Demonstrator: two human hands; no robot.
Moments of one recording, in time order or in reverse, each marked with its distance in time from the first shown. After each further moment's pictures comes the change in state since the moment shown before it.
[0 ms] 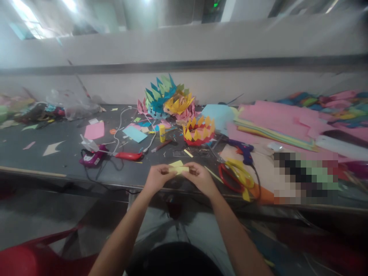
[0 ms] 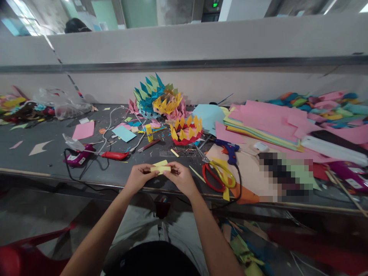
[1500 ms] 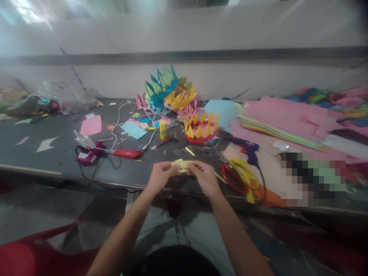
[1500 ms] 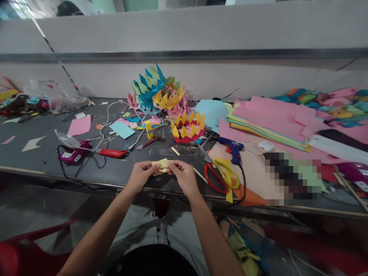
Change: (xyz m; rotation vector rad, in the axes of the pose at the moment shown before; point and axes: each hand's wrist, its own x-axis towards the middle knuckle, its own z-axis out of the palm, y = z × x) left_hand 0.007 0.005 0.011 -0.124 -0.045 -0.062; right_hand 0.005 -0.003 0.003 0.119 0.149 0.065
